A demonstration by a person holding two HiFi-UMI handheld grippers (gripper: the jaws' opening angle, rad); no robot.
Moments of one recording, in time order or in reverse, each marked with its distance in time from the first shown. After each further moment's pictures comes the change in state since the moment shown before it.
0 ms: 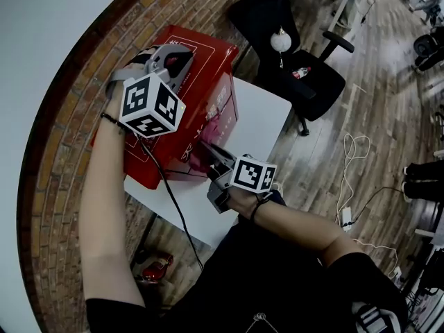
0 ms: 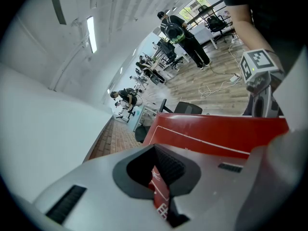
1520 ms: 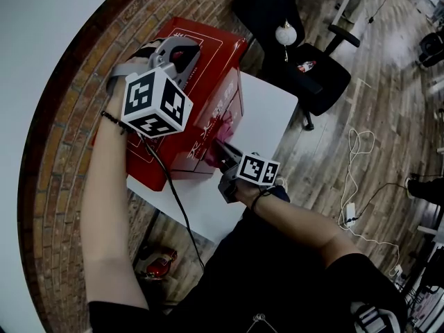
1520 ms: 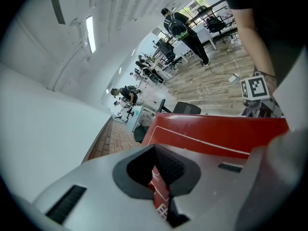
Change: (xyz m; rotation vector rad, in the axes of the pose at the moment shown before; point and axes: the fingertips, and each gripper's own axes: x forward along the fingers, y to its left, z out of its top) left arm 0.001 -0.002 0.000 0.006 0.000 -0.015; right arm 0.004 -0.098 -0.020 -0.008 0.003 -0.163
